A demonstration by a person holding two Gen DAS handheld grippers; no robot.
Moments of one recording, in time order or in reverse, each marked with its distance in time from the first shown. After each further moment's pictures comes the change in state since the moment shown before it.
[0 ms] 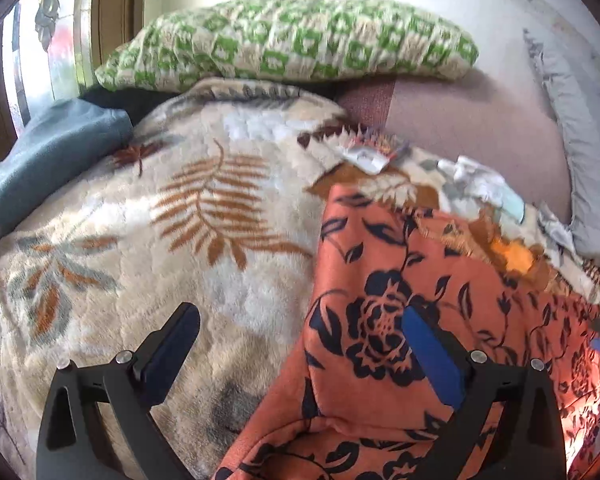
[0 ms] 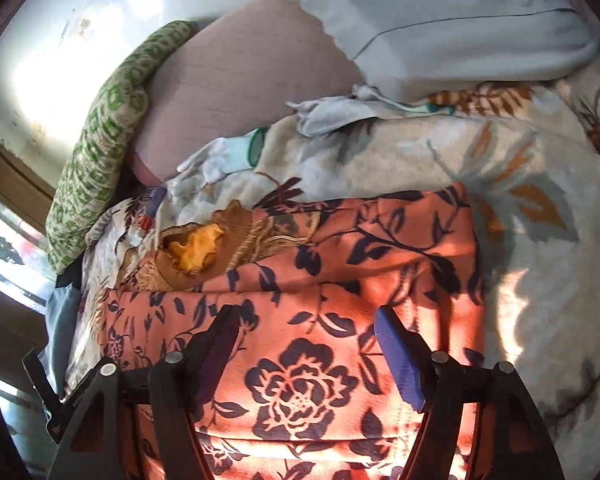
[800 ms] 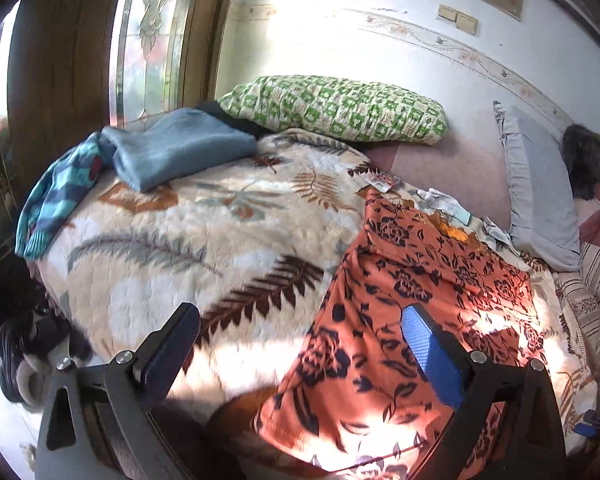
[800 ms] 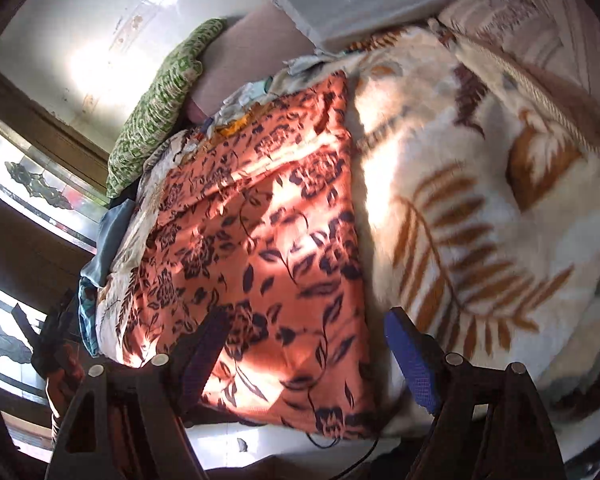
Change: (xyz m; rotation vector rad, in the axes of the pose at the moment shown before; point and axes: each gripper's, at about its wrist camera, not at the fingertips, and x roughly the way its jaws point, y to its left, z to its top) left arm -0.277 0.105 -0.149 -0.132 -0.086 -0.011; right arm -0.232 -0.085 -0.259 0.045 0.075 0.094
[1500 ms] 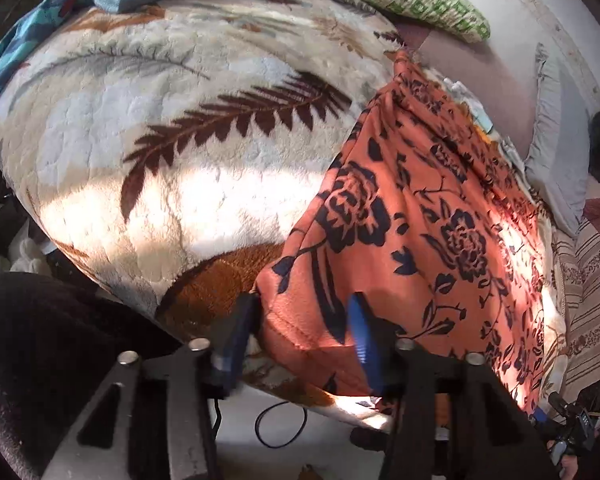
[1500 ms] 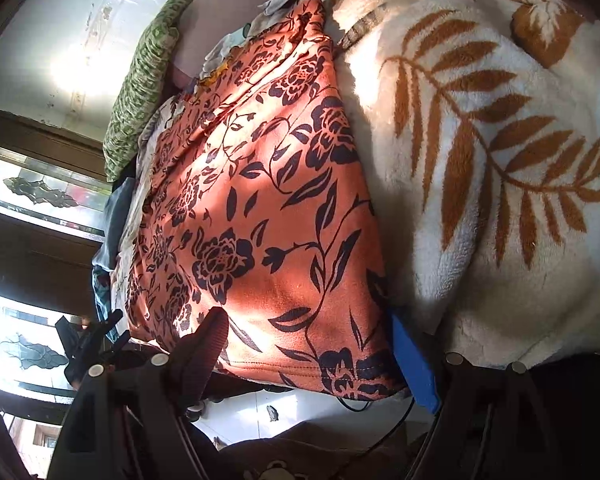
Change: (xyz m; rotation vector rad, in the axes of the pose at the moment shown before) left arm 0.090 0.027 -0.063 -0.126 0.471 -0.061; right arm 0.052 -0.016 -0.039 0.100 0.120 0.087
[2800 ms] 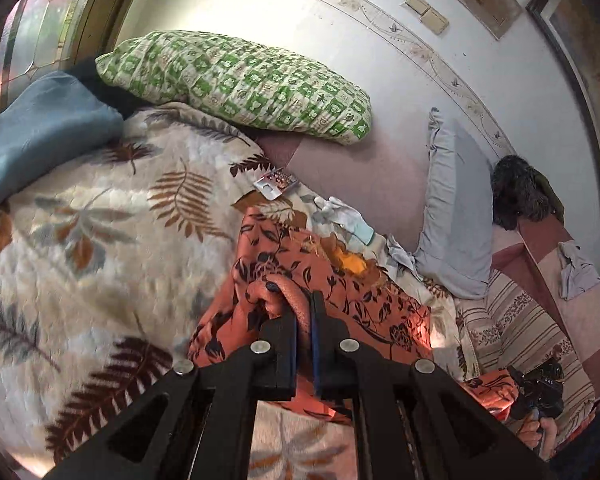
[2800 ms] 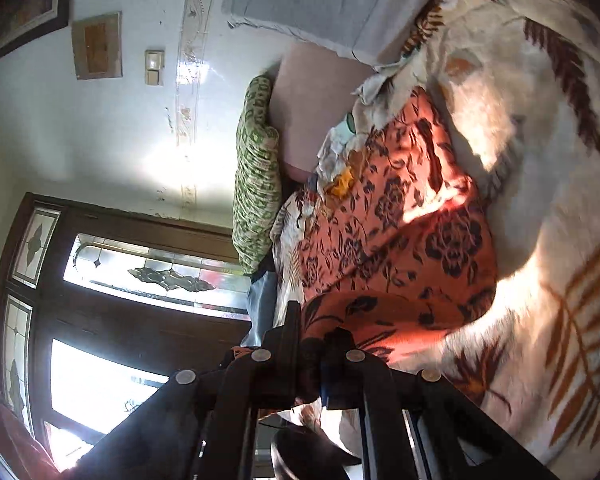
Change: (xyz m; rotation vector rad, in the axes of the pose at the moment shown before) left arm -0.054 -0.122 0.192 0.163 -0.285 -0.348; right arm -0.046 0.040 0.156 0.150 -0.176 0.520
